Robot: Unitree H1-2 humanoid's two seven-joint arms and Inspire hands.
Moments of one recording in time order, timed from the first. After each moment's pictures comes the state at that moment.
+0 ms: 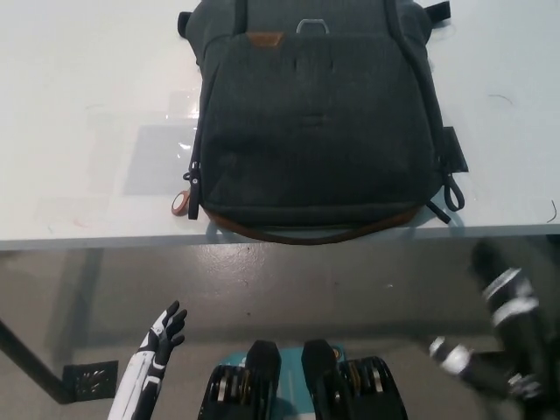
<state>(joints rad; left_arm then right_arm) 0.16 0.10 -0.06 -0.04 0.11 -0.20 -0.02 0.06 -0.08 -0.01 -0.30 0.00 -0.22 0.05</state>
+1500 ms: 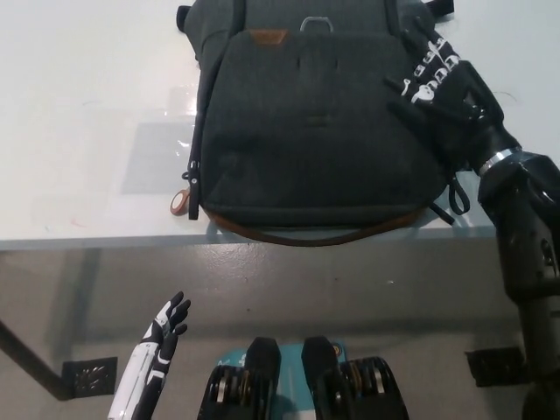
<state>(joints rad) 0.13 0.10 -0.06 -0.04 0.14 -0.22 -0.03 -0.81 -0.13 -0.18 0.58 0.51 0.21 0.34</state>
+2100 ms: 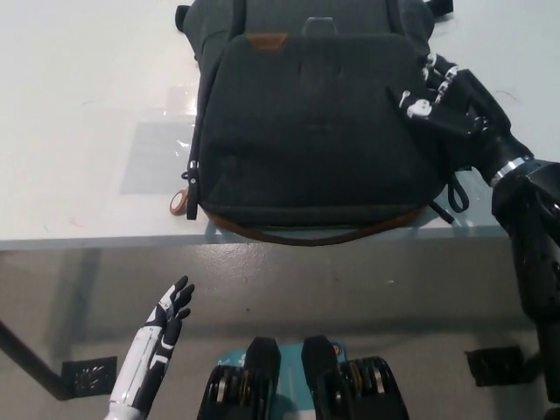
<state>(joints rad) 0.08 0.11 -0.06 -0.04 0.14 -0.22 -0.04 -0.74 -0.17 -0.10 0.34 0.37 0.29 0.26</state>
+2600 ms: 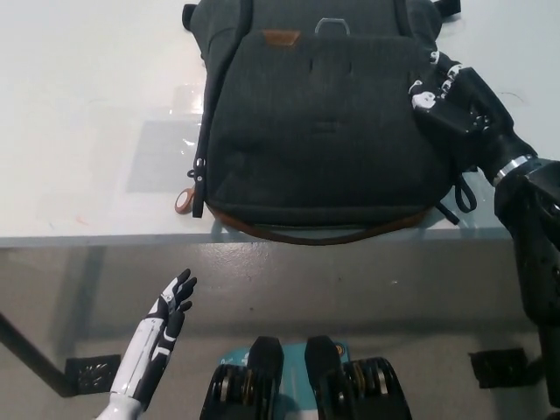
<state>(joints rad) 0.05 0.12 -0.06 -0.03 0.15 -0.21 -0.05 -0.71 -0.18 -0.09 0.25 0.31 0.33 0.24</state>
